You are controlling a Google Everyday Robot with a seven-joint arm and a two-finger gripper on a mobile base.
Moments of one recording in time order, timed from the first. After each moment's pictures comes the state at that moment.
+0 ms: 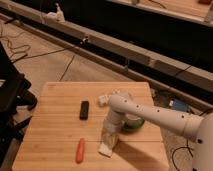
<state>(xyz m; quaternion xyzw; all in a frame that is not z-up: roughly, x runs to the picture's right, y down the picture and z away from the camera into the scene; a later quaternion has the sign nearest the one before) 0.005 0.288 0.776 -0.42 -0.33 -0.28 0.79</state>
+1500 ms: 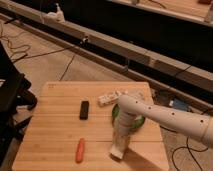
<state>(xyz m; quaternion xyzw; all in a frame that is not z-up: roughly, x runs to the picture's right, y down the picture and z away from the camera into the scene) 0.066 0.275 0.752 -0.44 -0.26 -0.23 0.83</state>
